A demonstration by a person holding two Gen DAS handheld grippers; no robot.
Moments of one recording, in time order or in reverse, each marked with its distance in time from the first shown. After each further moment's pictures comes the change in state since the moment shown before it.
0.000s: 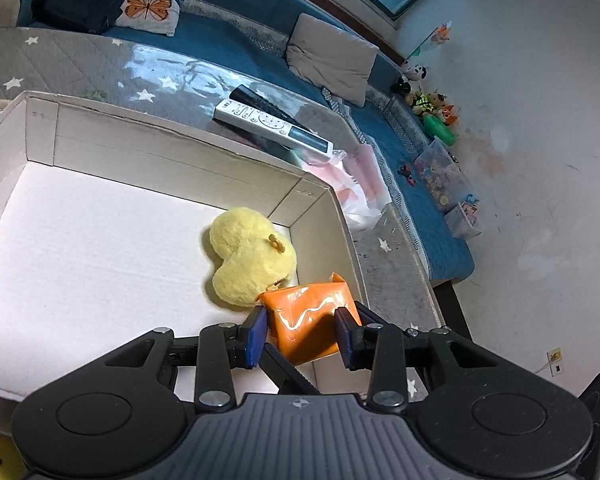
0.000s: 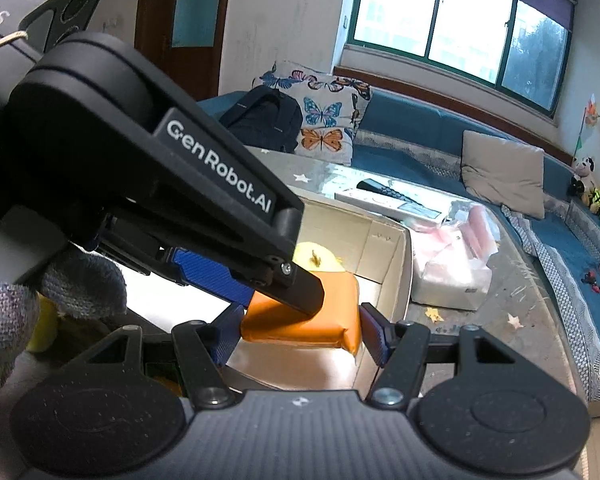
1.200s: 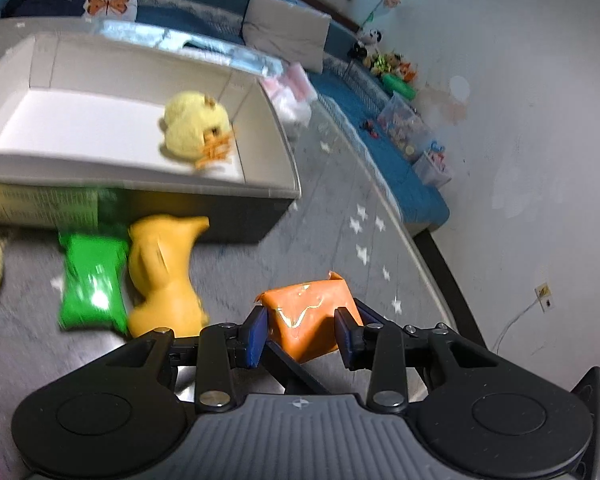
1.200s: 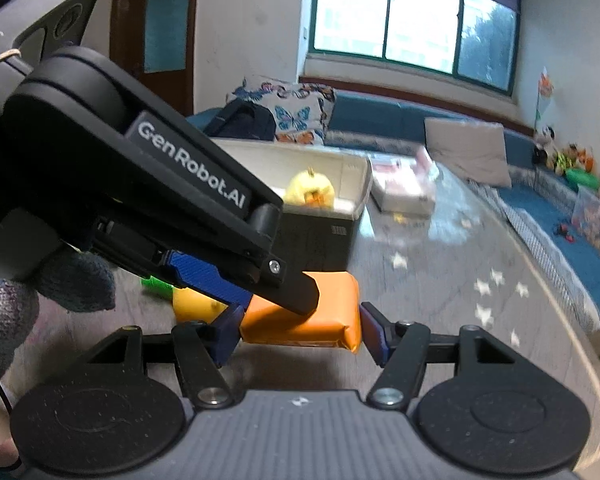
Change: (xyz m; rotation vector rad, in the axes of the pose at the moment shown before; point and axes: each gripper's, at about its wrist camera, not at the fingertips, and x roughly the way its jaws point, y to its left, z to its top) left arm -0.057 -0.041 -0.114 0.122 0.032 -0.052; right arm -0.128 0.038 -0.097 0.120 -0.069 -0.054
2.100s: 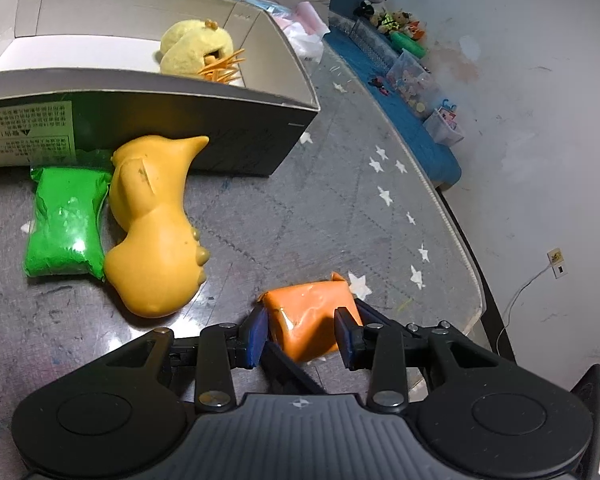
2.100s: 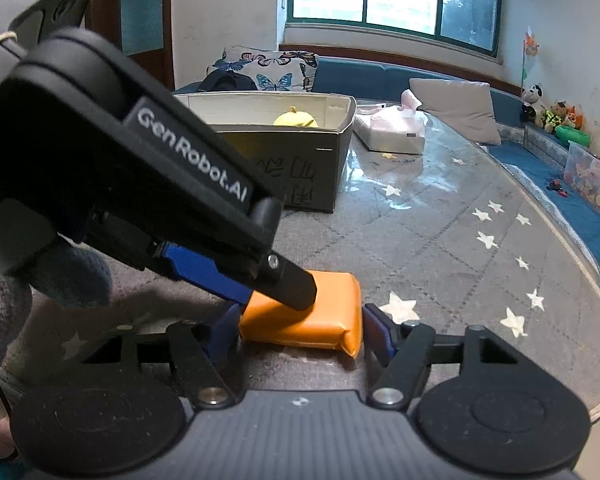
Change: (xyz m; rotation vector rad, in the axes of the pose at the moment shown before) left arm 0.046 0.009 -0.031 0.023 0.145 0.025; right arm 0.011 -0.004 -0.048 0.084 0.105 -0.024
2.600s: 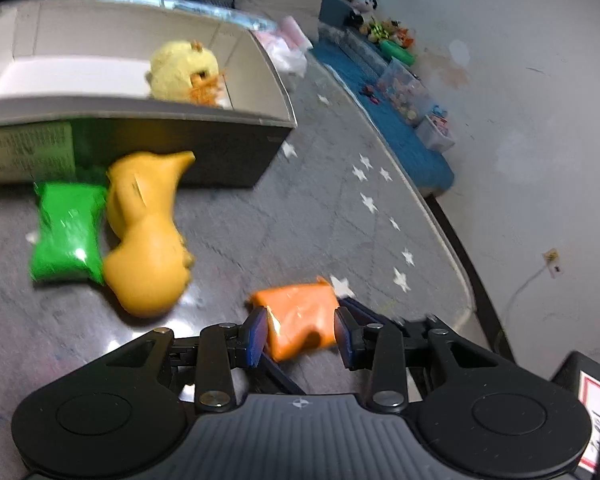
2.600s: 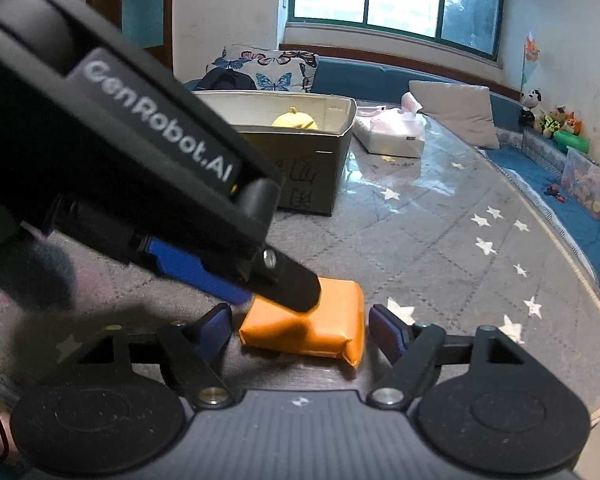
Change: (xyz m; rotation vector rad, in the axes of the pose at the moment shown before) left arm -0.017 -0.011 -0.003 0.037 -0.047 0.000; right arm 0.002 0.003 0.001 -0.017 0.001 -0.020
